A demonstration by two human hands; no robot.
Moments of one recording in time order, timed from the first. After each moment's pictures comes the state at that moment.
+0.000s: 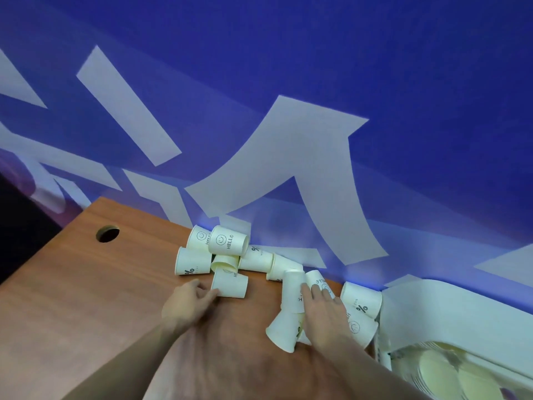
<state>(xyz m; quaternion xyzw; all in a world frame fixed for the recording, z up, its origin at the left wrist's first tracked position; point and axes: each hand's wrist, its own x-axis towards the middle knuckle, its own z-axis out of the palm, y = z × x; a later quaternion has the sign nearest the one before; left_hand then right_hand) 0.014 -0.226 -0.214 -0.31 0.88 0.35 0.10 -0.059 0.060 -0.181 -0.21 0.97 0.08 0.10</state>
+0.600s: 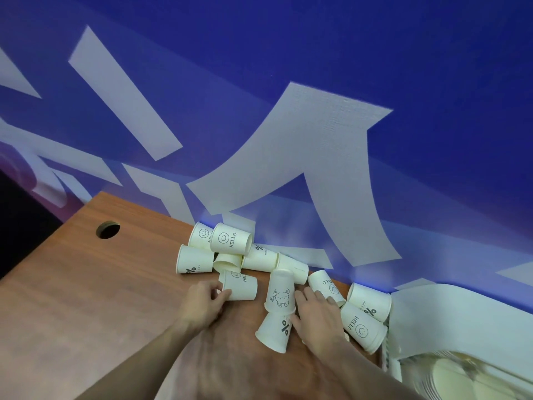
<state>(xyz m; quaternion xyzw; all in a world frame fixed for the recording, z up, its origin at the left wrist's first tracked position) 0.005 -0.208 -0.229 -0.25 0.85 0.45 0.09 -0.061 0.046 -0.212 -0.23 0.97 0.05 0.08</state>
